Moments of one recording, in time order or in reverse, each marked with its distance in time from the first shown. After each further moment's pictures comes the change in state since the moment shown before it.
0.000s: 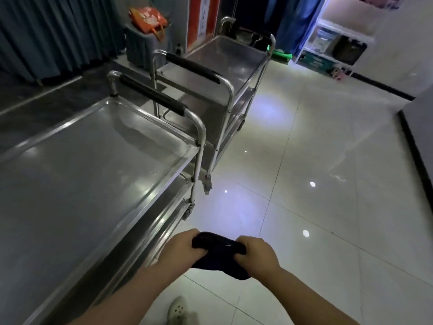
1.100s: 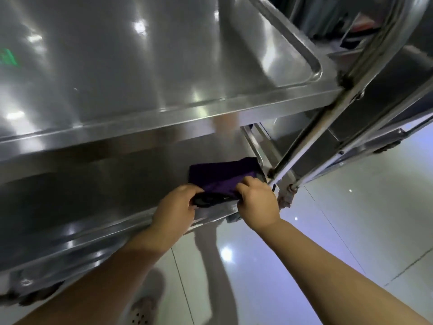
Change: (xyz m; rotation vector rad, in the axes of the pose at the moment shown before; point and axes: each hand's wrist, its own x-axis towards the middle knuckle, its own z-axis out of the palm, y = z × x) left_hand 0.291 -0.236 0.082 -0.069 0.766 -0.288; right_hand 0.452 -0.017 0.194 -0.297 0.172 -0.969
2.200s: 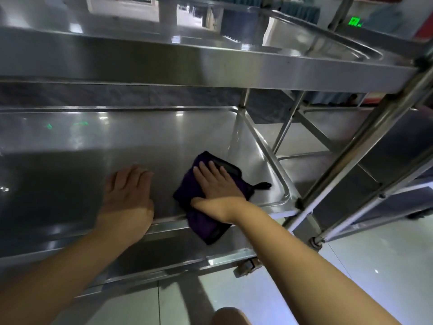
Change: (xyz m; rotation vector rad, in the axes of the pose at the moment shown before) left_hand 0.021 -0.116 -0.012 0.673 0.636 0.150; right_hand 0.098 -0.053 0.065 -0.138 -0.262 -0.346
